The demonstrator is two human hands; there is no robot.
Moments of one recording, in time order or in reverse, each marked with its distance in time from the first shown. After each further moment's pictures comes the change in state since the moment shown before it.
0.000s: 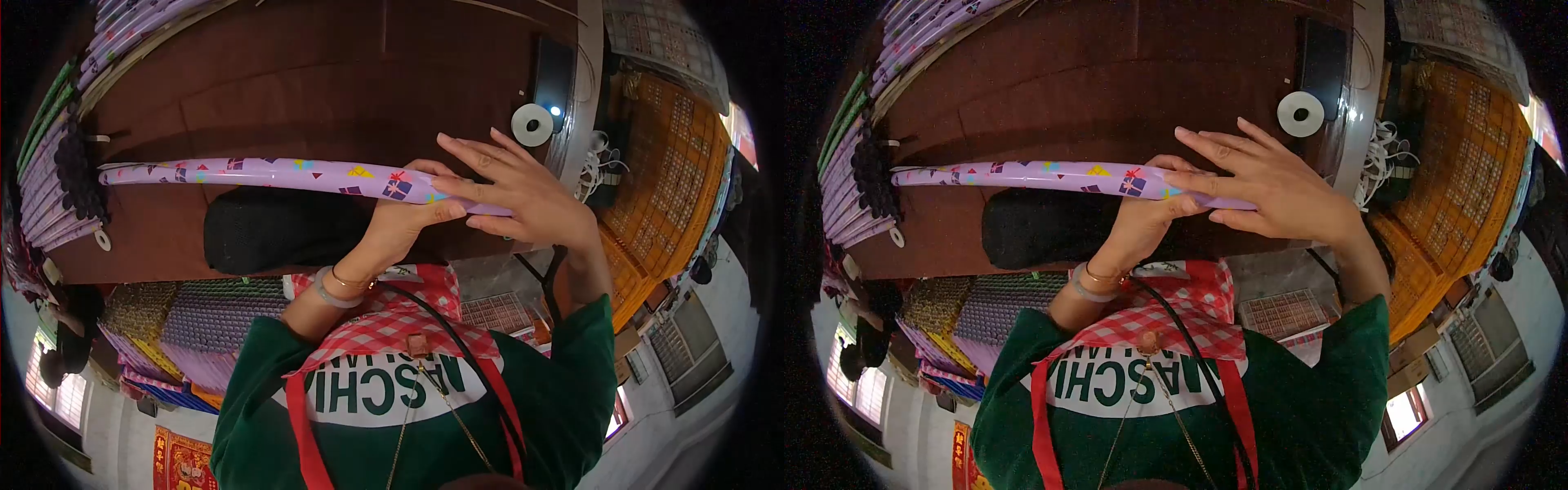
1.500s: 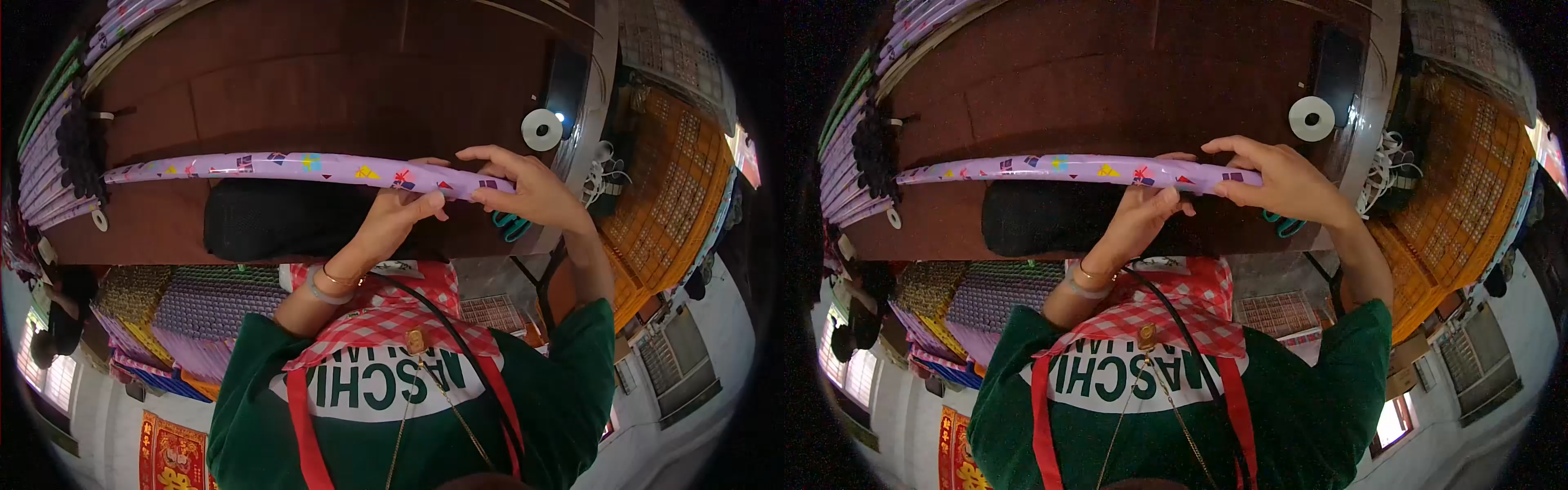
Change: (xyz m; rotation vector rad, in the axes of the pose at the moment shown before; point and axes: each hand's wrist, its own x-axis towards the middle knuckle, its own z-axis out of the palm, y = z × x) left_hand -0.008 -0.006 -0.025 0.026 -0.042 0.031; right_hand 0.008 0.011 0.007 0.751 -0.051 0.438
